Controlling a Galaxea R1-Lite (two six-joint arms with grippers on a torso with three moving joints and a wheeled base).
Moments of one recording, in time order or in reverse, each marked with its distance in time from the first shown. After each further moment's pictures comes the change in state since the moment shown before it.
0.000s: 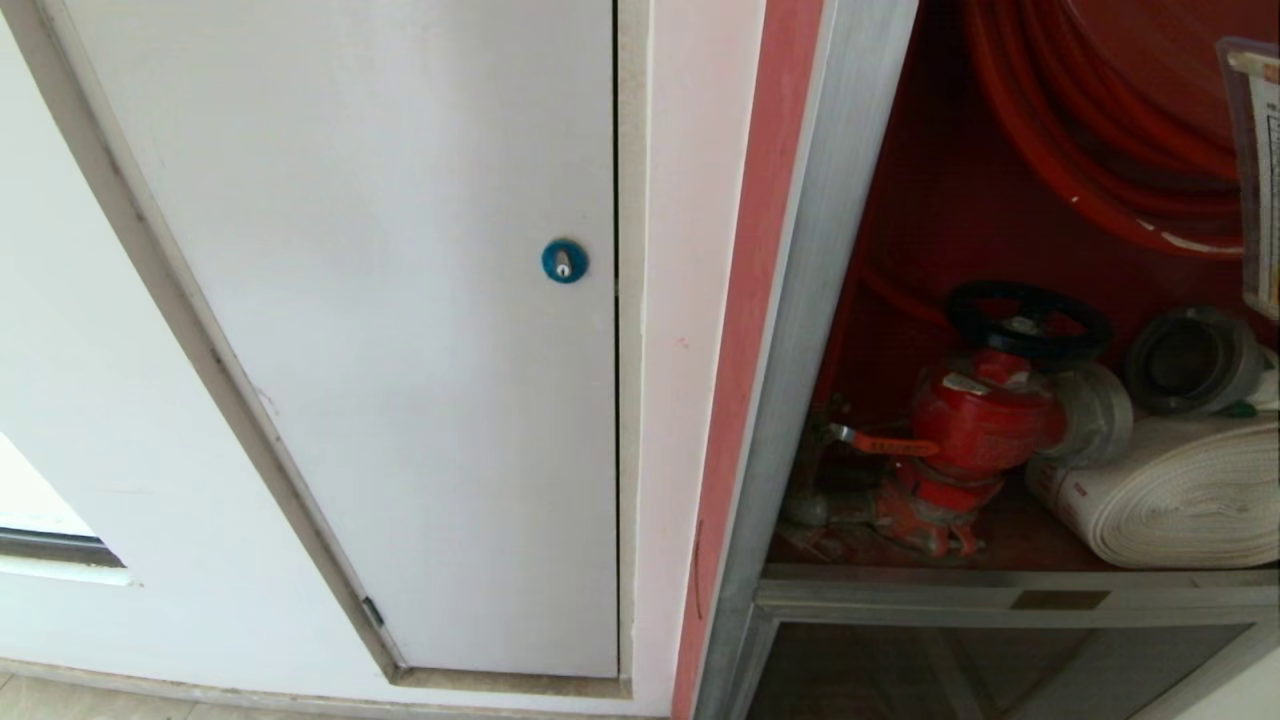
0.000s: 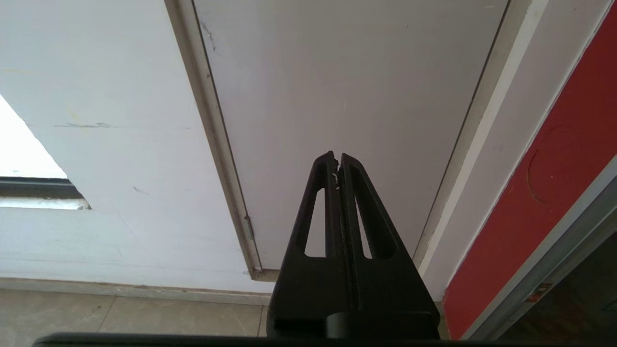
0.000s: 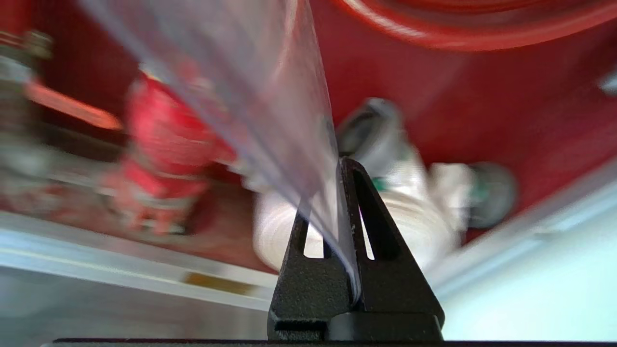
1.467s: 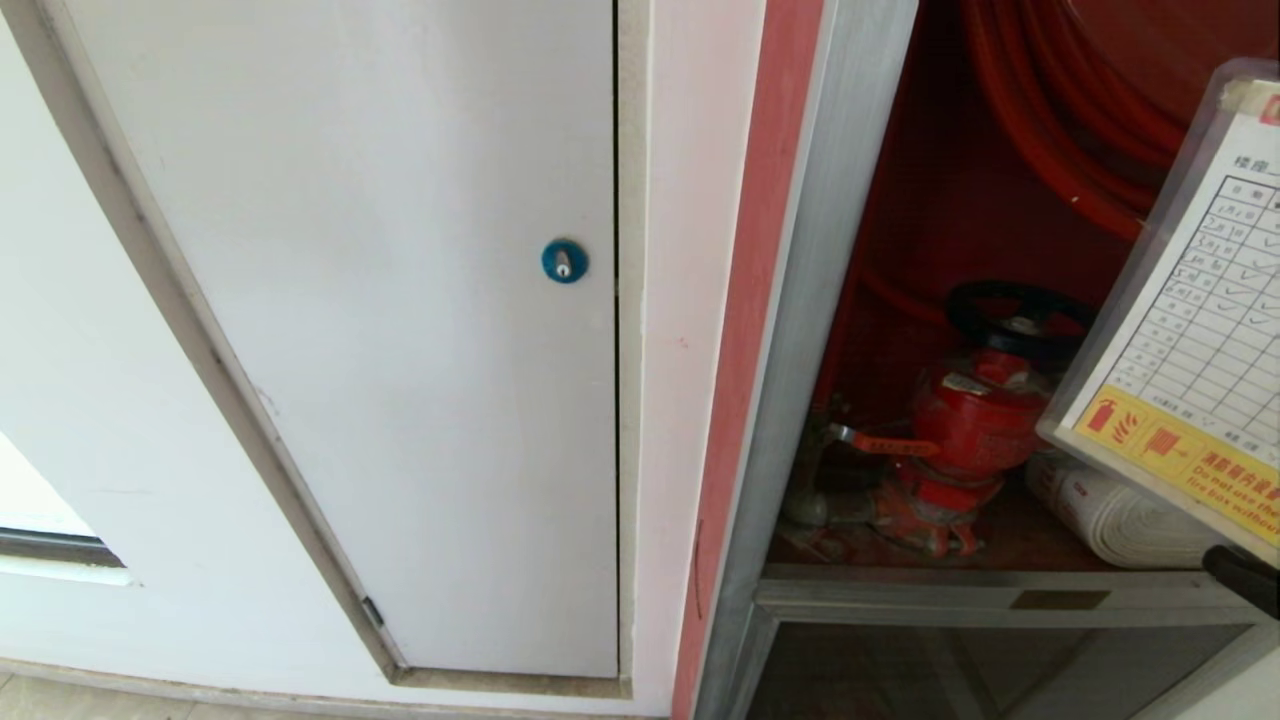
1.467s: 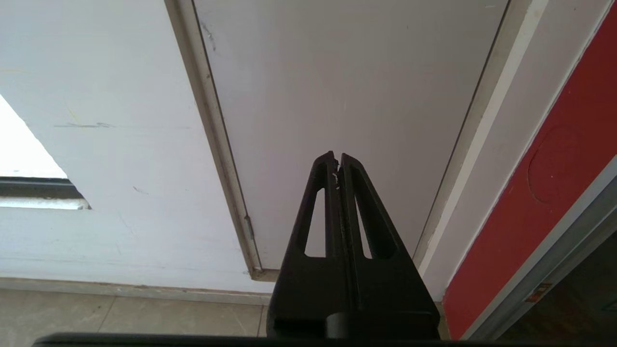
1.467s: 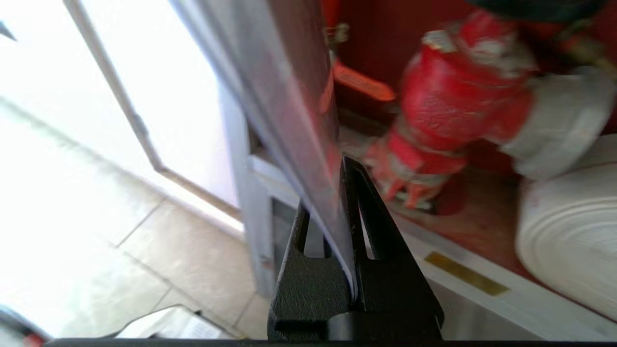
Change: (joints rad) left arm 0.000 0.000 0.000 0.000 0.000 0.000; right arm 0.001 -0.016 0.006 0.245 0.574 0.297
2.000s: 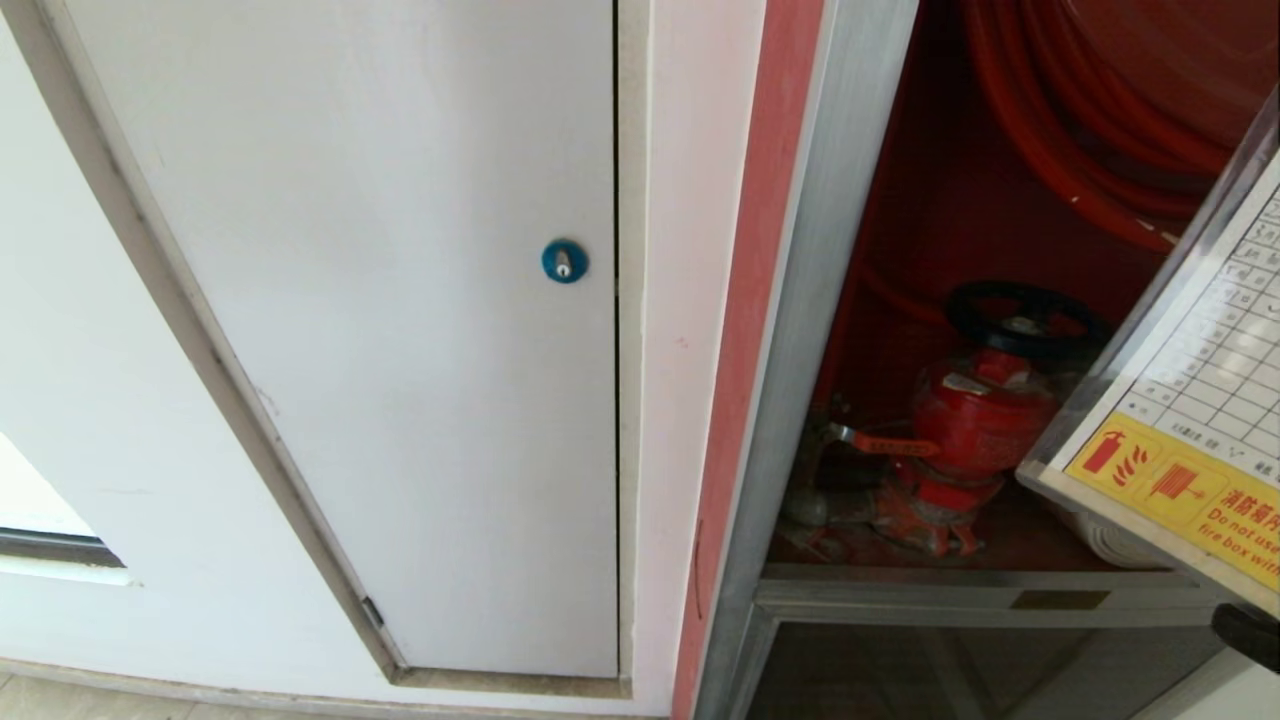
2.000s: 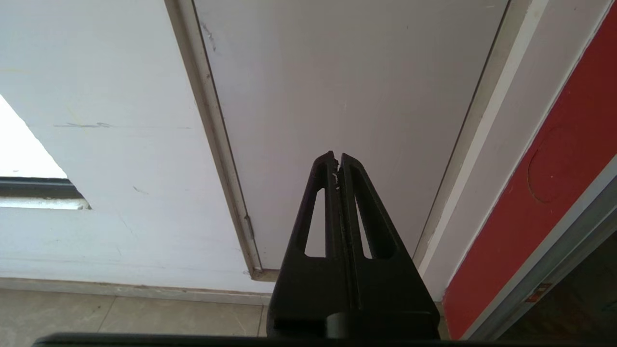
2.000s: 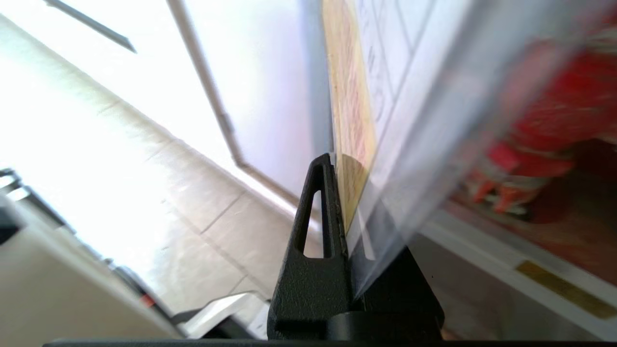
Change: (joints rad) left arm 0.000 0.000 0.000 0.000 0.000 0.001; right arm 0.000 -0.057 -0.039 0.128 0.201 0.089
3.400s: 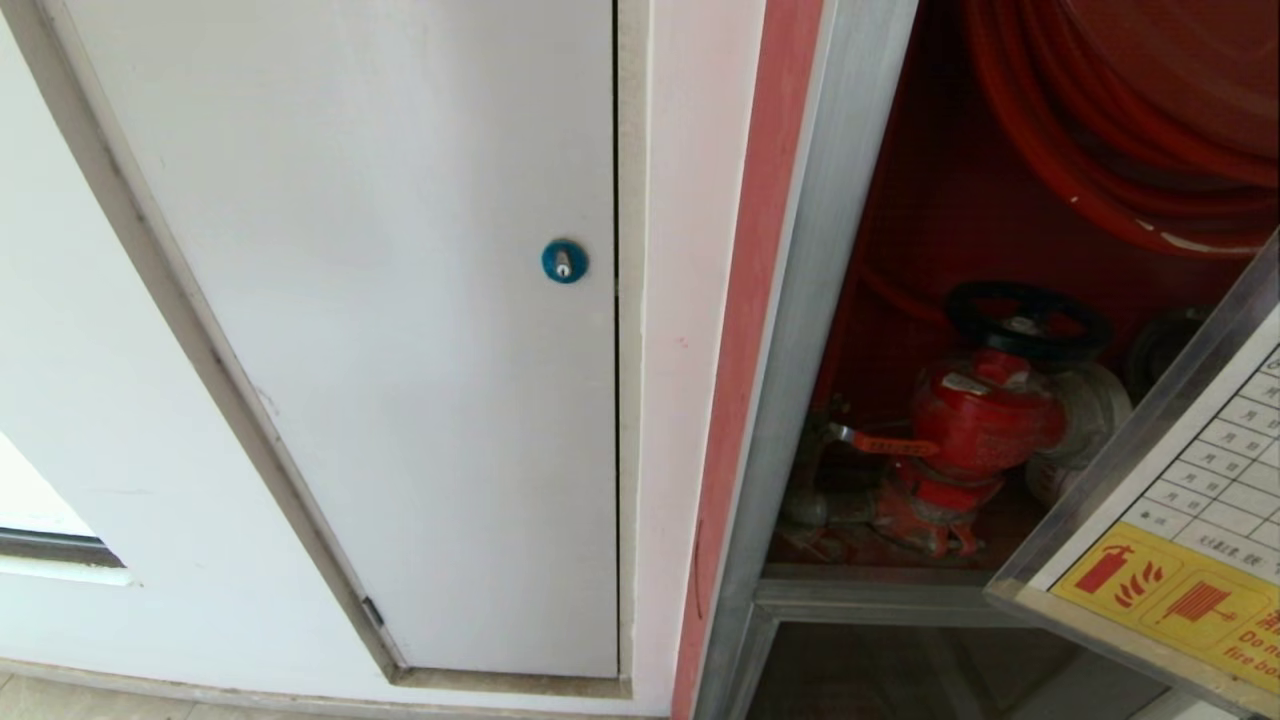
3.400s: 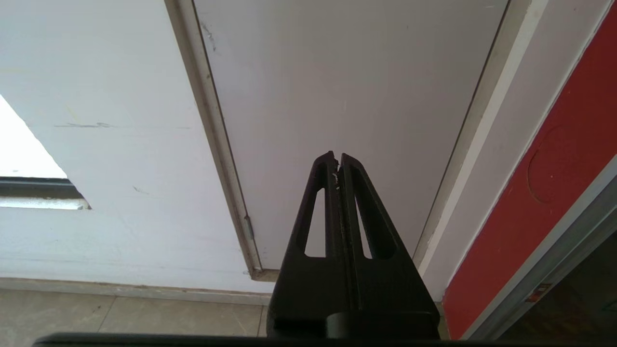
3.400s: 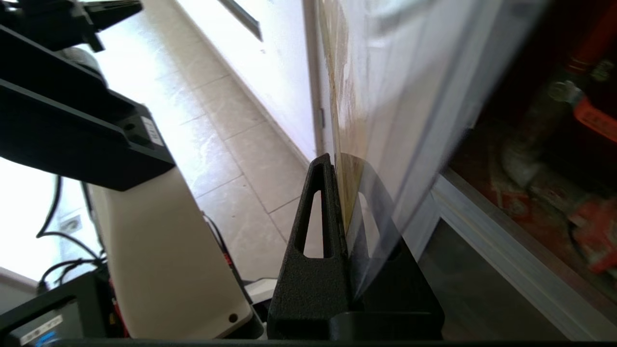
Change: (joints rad) left arm 0.000 0.000 0.000 0.000 0.000 -0.001; right arm 0.176 -0.001 -0.025 0.037 0.165 -0.051
